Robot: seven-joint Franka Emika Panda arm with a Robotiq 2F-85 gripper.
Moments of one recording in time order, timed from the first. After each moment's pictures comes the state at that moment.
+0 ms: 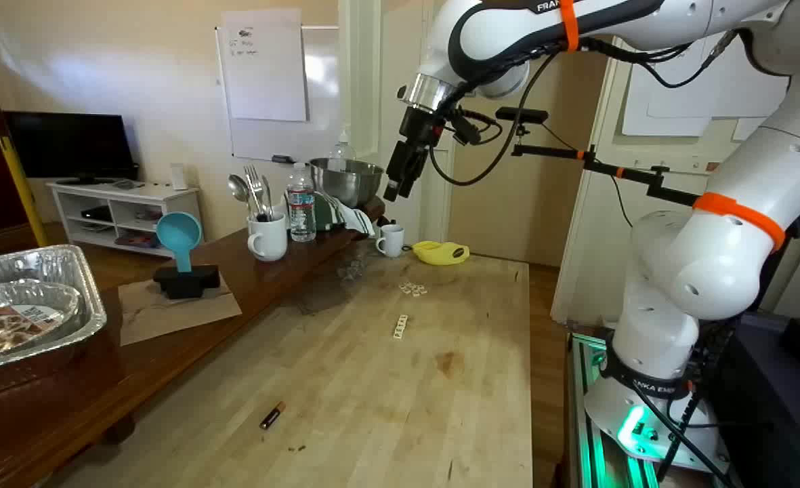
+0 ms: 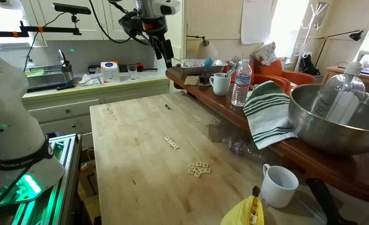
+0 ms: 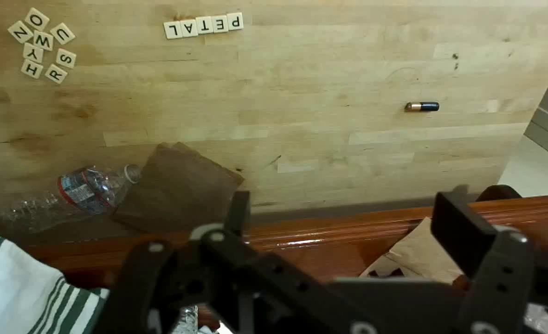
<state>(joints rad) 0.08 -0.47 -0.08 -2.37 0.16 2.17 -0.17</state>
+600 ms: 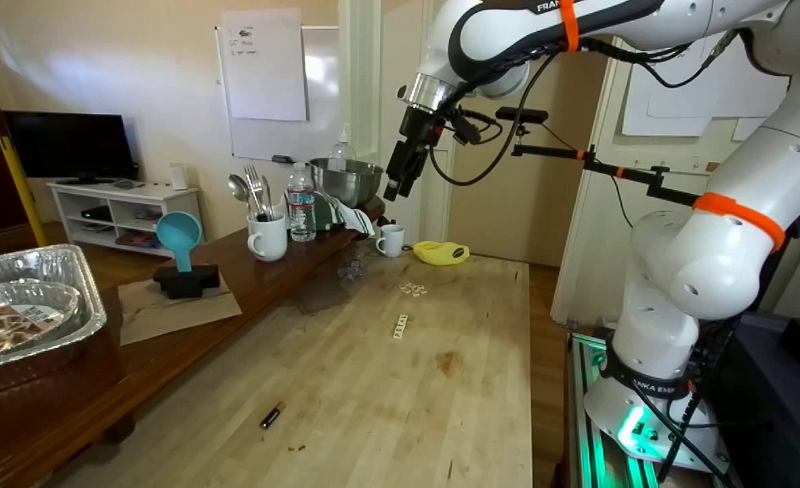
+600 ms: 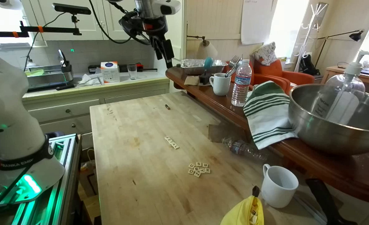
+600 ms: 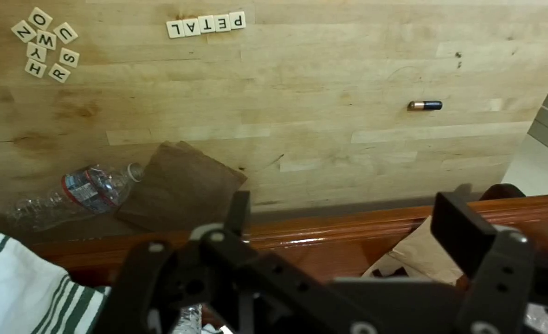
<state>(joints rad) 0.07 -0.47 -0.08 -2.37 0.16 2.17 -0.17</state>
